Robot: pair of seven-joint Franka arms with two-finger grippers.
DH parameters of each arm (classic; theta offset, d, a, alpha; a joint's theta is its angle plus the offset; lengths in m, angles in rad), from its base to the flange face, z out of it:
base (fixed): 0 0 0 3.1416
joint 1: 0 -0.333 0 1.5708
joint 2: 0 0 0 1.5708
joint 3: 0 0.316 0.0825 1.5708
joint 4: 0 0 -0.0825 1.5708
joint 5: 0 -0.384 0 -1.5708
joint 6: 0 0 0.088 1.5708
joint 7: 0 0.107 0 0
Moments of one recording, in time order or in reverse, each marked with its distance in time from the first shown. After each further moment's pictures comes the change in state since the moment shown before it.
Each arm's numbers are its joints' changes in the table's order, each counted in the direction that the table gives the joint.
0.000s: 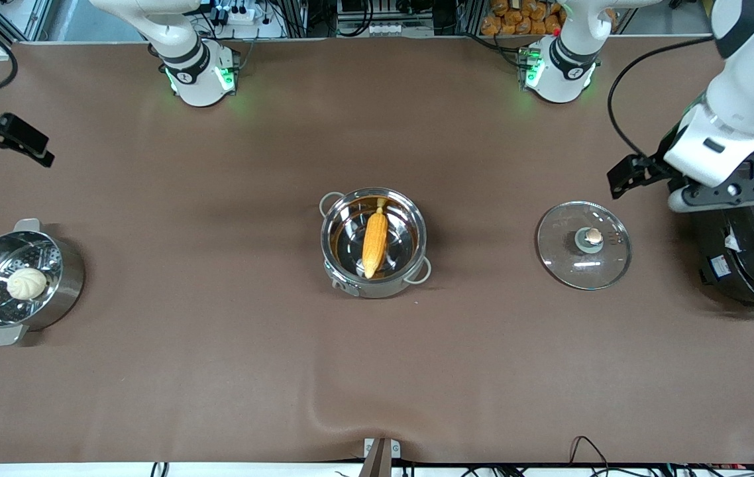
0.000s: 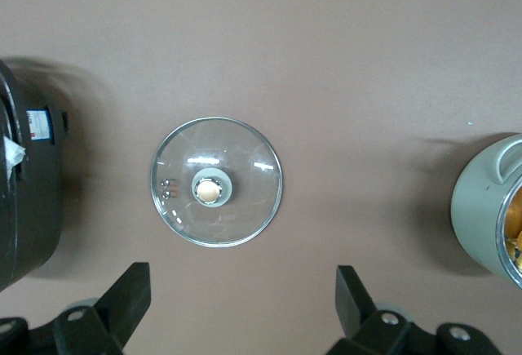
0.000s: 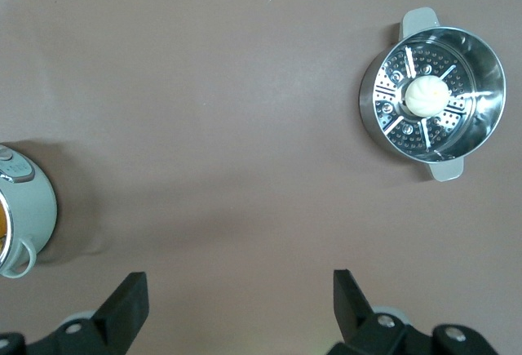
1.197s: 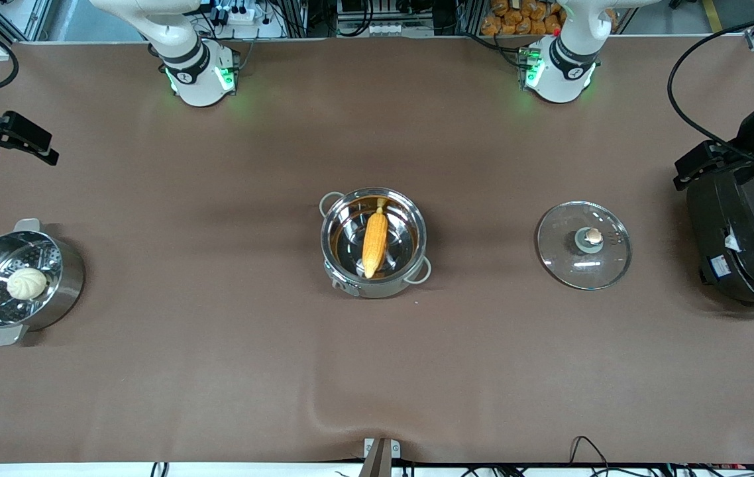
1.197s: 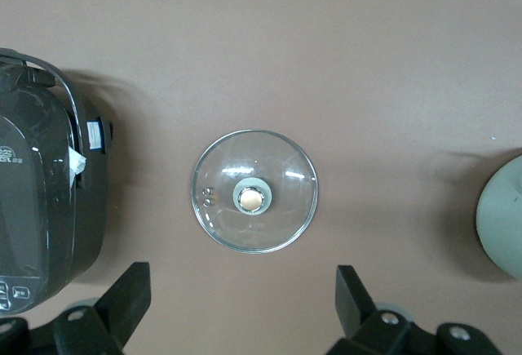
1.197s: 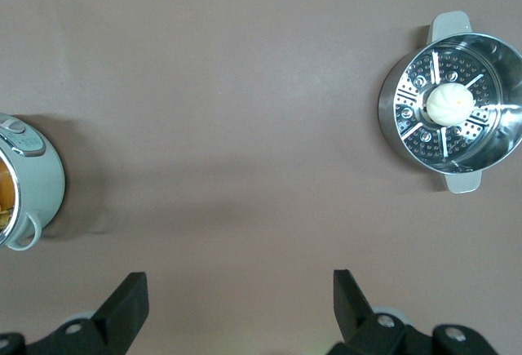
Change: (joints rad) left arm -0.020 -0.014 0.119 0.047 0.016 -0.029 0.134; right arm 0.005 0.016 -0.005 -0.003 -0.039 -0.004 -0.094
